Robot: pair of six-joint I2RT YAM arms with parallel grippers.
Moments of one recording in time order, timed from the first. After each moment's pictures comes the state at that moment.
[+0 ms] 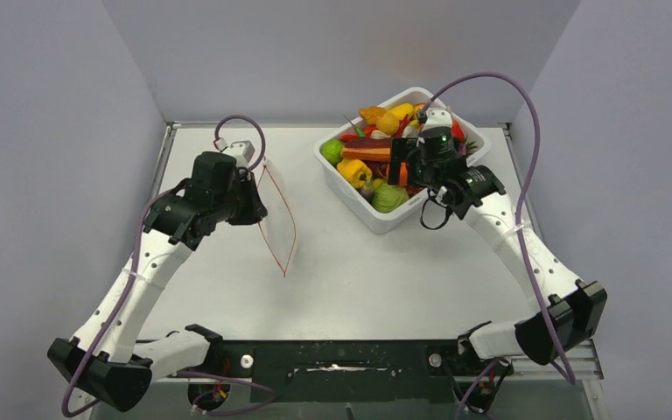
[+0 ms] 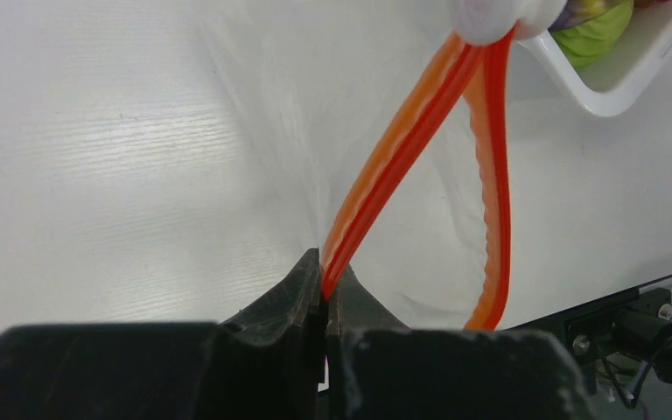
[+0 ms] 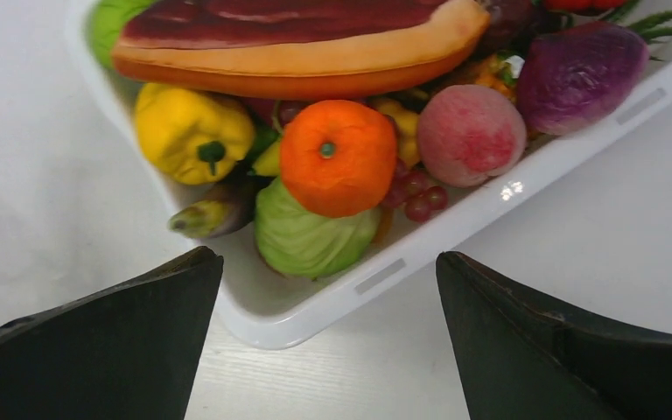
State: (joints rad) left arm -0.40 1.13 1.25 -0.87 0.06 -0.43; right arm 0.48 1.33 1.39 -0.64 0.25 0.29
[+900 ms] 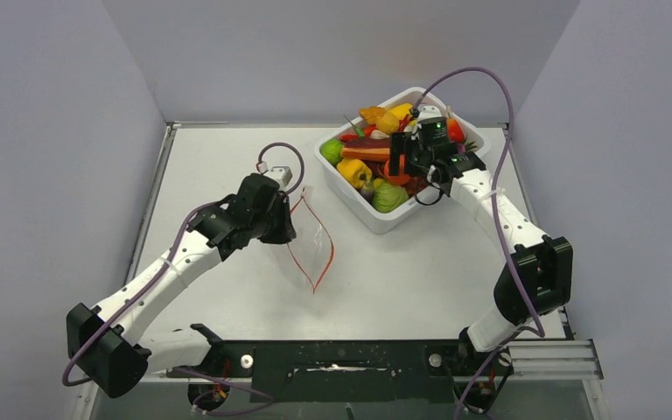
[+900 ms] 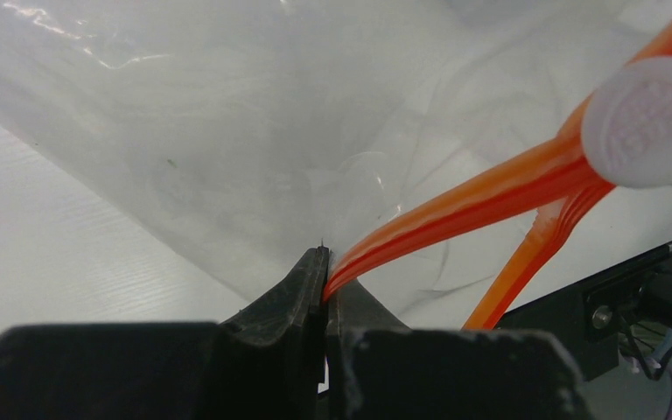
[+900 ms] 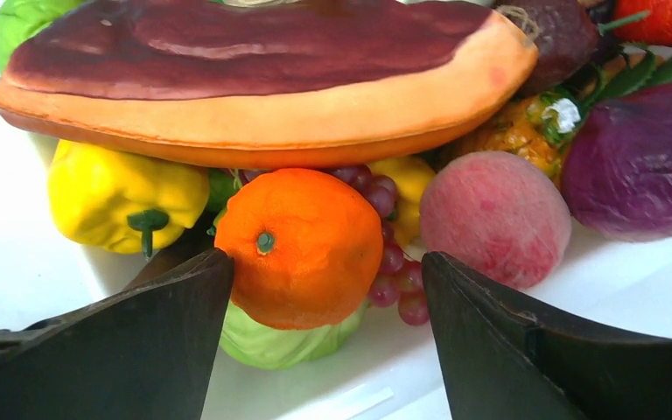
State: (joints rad) left arm -0.63 1.20 1.10 -0.74 -0.04 -0.50; right arm 0.32 1.59 1.40 -0.49 0.11 0.19
